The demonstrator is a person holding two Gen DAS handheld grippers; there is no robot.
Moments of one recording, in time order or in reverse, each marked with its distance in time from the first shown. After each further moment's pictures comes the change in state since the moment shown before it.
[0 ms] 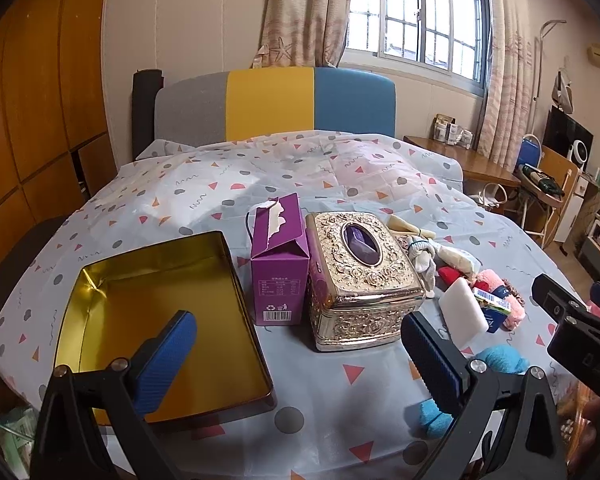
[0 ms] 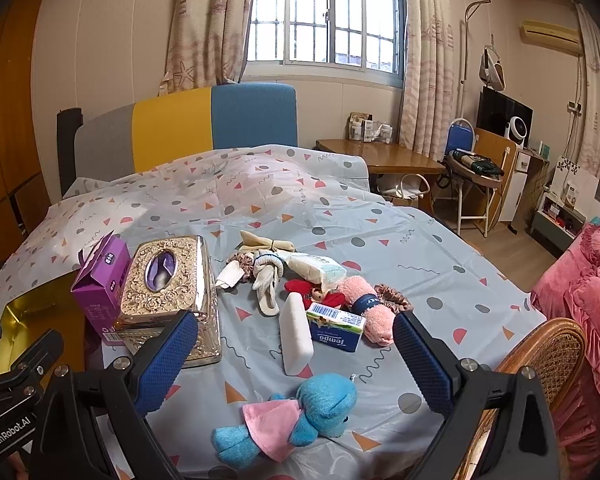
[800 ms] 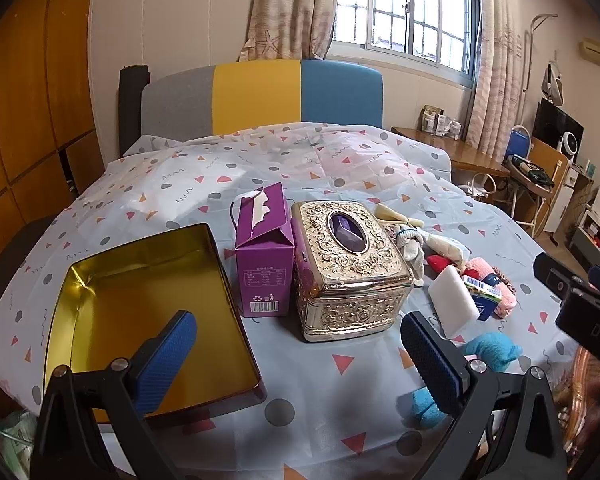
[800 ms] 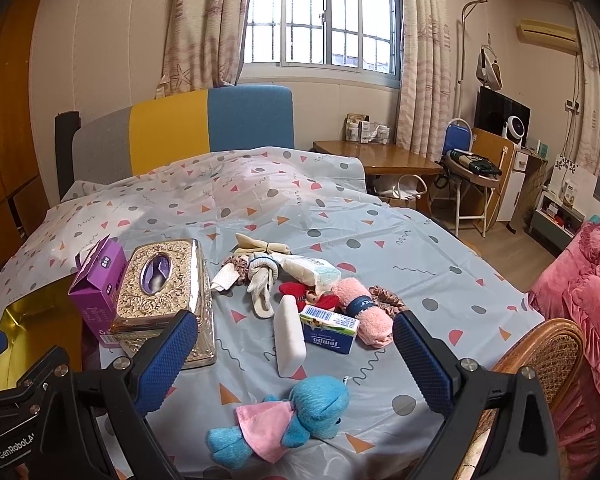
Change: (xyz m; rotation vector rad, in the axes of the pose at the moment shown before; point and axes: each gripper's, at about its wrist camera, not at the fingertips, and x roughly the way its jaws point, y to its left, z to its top) left arm 0.003 -0.006 -0.006 0.030 0.023 -0.039; right arm -0.003 -0.011 0.003 0.012 -0.009 -0.007
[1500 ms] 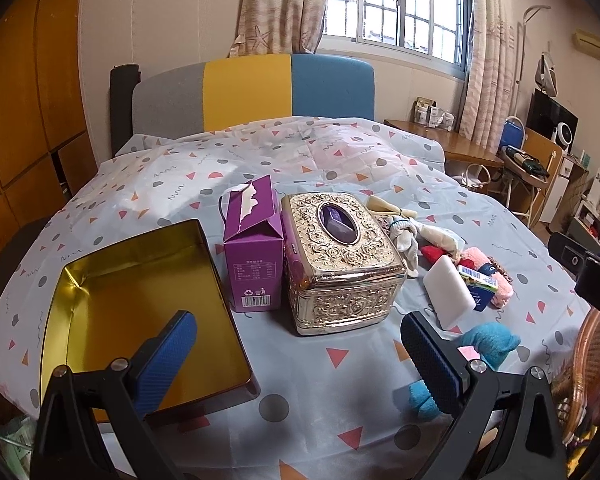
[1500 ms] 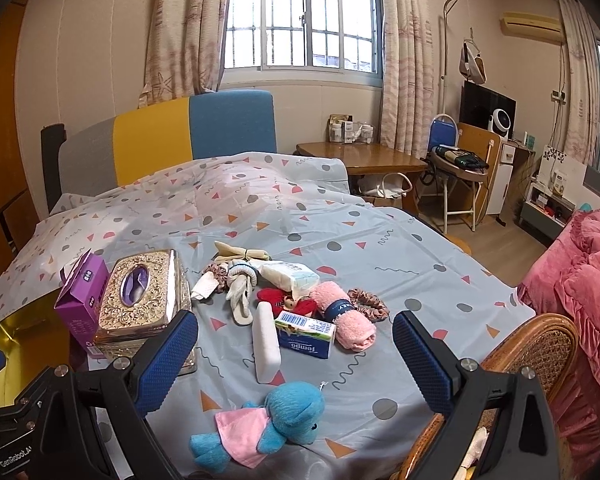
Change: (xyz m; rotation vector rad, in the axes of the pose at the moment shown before) left arm 0.004 -0.006 -0.003 0.024 0.020 -0.020; right arm 0.000 -0.024 0.004 0.043 -0.009 -0.032
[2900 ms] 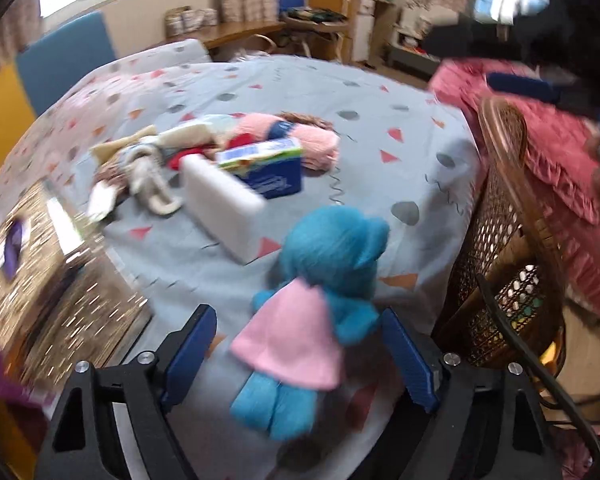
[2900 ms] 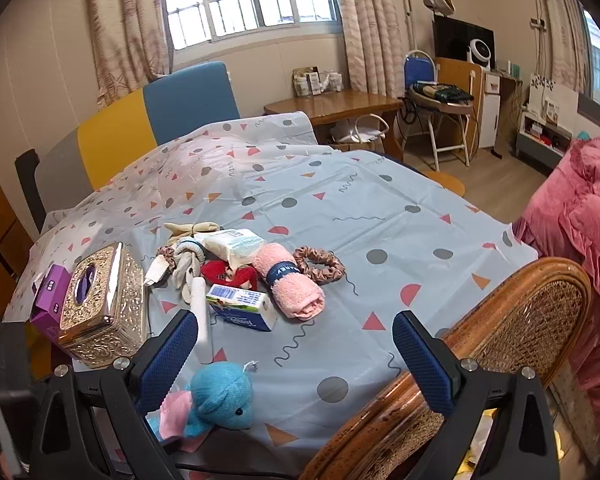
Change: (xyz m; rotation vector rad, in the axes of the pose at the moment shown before) left arm 0.102 -0.177 -0.043 0.672 0.340 -0.539; right arm 0.038 -0.102 -0.014 0.182 0.165 0.029
